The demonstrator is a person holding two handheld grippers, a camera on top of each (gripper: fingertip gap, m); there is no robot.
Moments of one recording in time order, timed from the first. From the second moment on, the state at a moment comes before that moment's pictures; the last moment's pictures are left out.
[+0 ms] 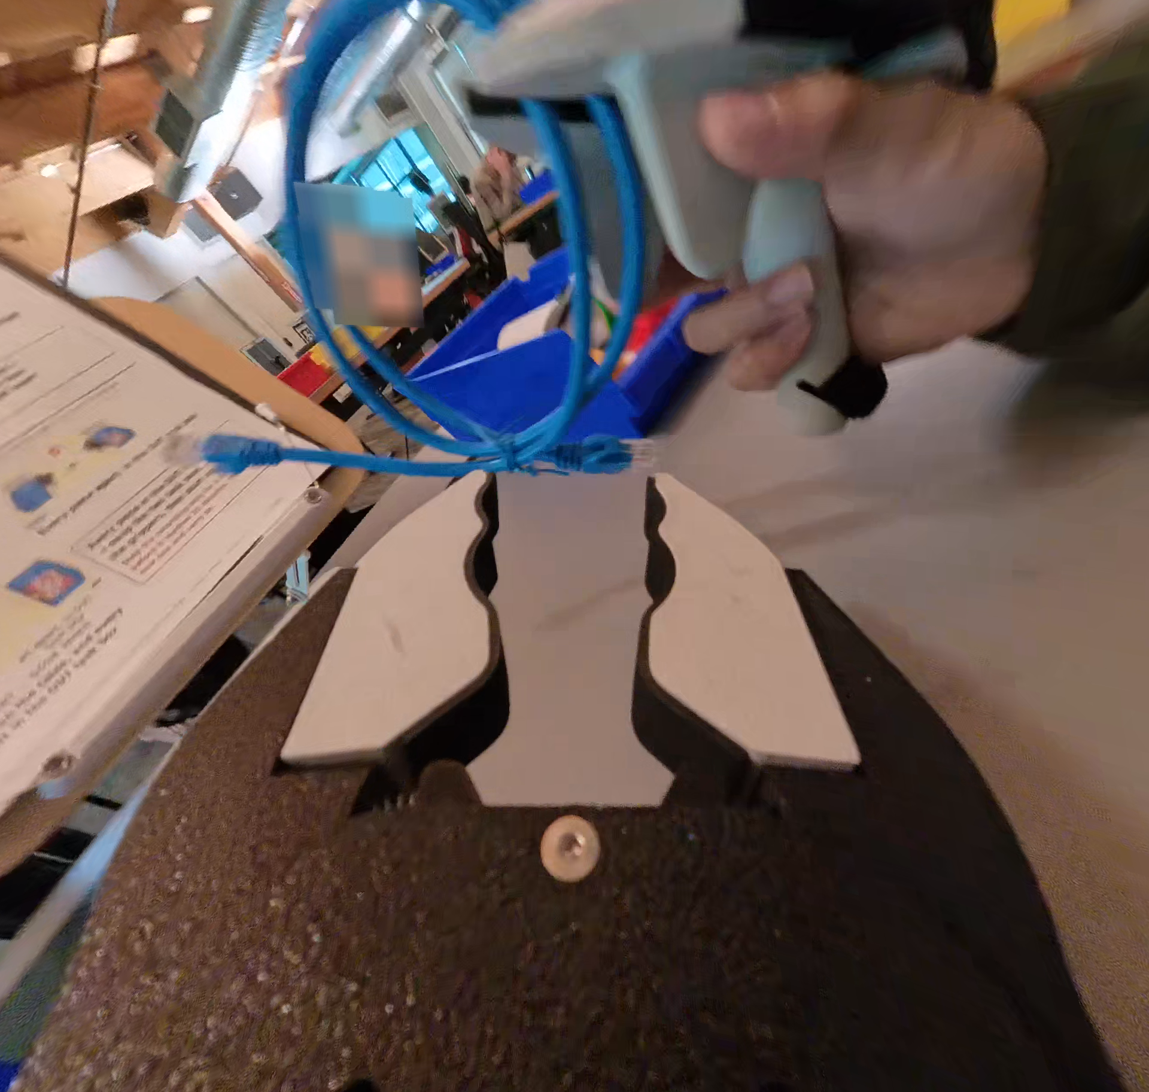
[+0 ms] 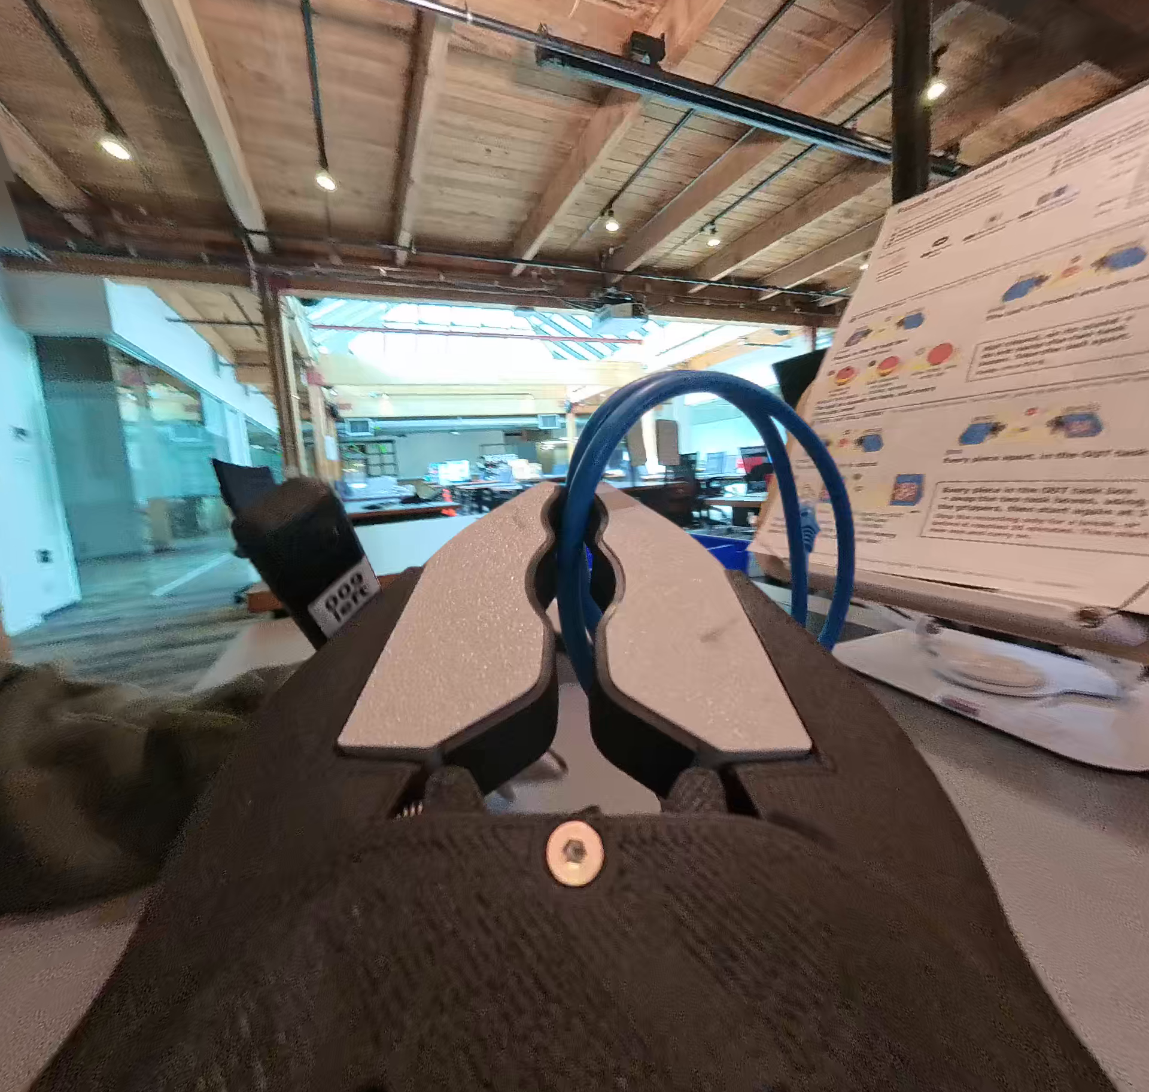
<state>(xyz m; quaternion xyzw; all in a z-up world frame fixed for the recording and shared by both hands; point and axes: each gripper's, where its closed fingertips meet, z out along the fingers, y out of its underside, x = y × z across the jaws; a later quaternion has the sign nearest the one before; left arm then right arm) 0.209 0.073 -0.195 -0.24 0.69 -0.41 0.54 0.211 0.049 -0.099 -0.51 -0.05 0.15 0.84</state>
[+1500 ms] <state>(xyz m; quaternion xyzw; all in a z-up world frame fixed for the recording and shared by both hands) 0.176 0.084 -0.106 -0.28 0.46 -0.78 0.33 0.175 0.087 -0.154 -0.61 -0.25 -0.21 0.72</state>
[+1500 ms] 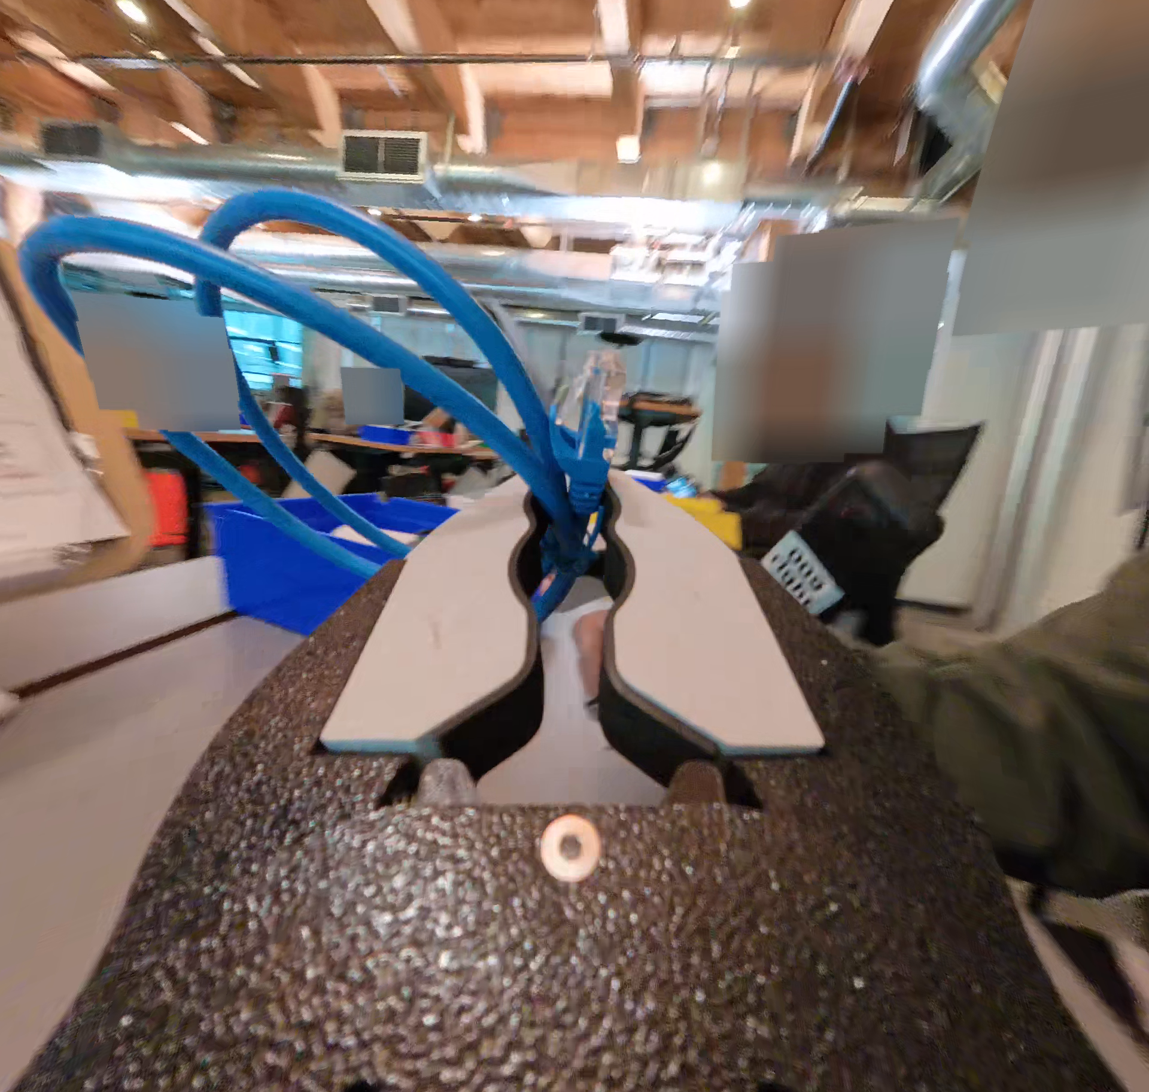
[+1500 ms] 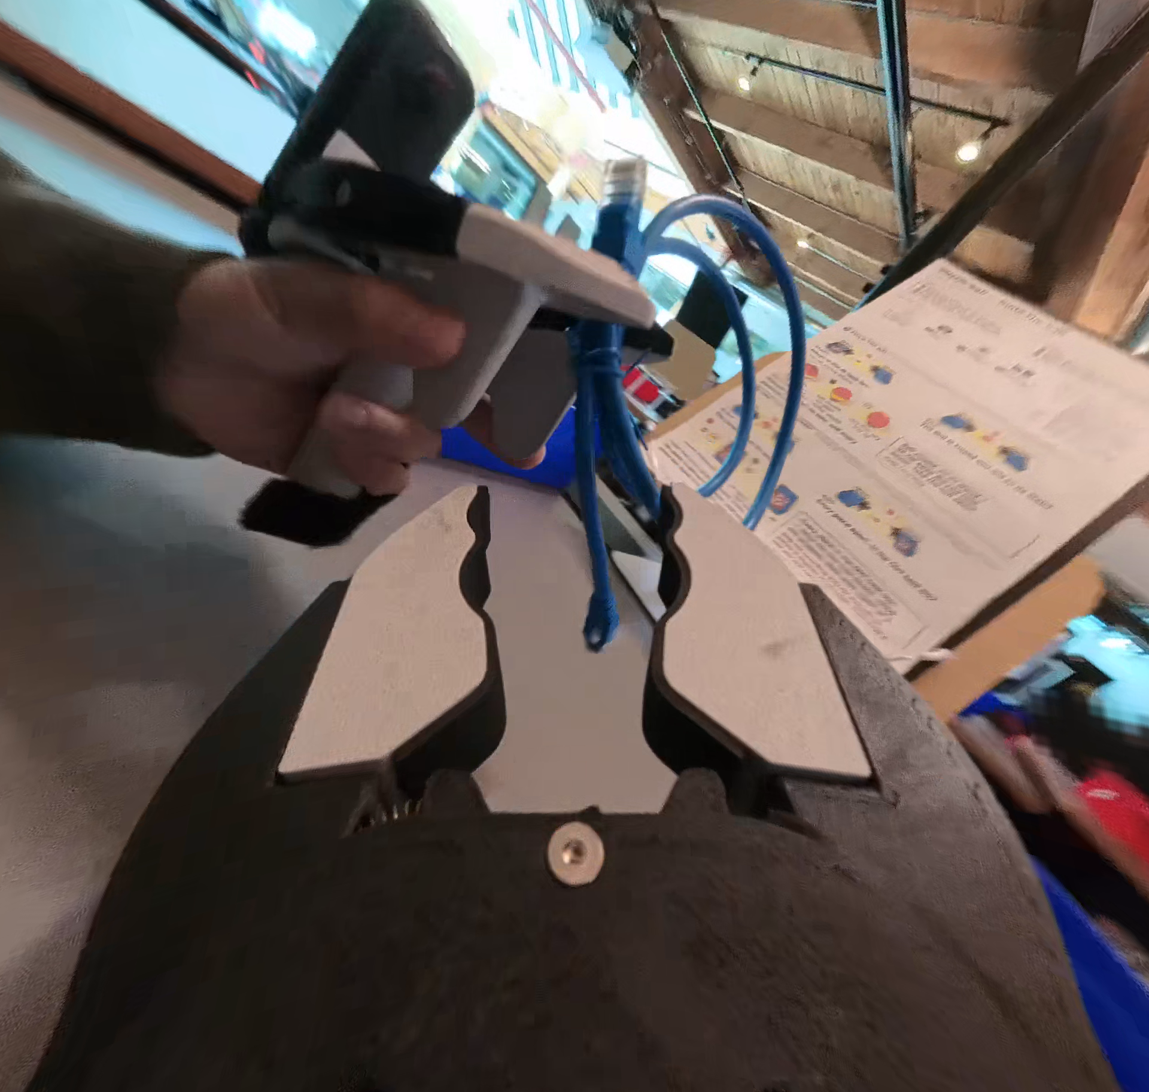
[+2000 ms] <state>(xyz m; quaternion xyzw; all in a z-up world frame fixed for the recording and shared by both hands) 0.208 0.123 -0.148 -0.41 0.53 -0.58 0.47 0.249 0.082 -0.166 -0.65 -0.24 -0.52 0.50</state>
